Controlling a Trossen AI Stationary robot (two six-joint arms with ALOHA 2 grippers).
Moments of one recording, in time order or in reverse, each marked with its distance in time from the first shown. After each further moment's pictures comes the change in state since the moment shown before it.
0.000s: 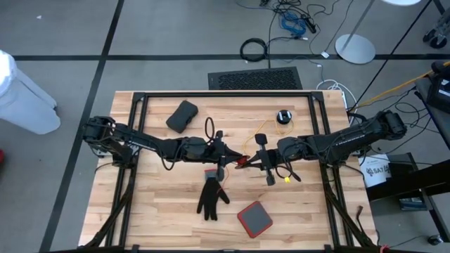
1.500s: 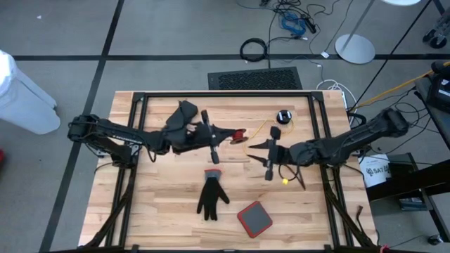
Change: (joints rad) left arm 0.037 -0.178 -0.002 0.107 -0.177 0.216; right arm 0.119 -0.057 -0.016 0.066 0.488 0.089
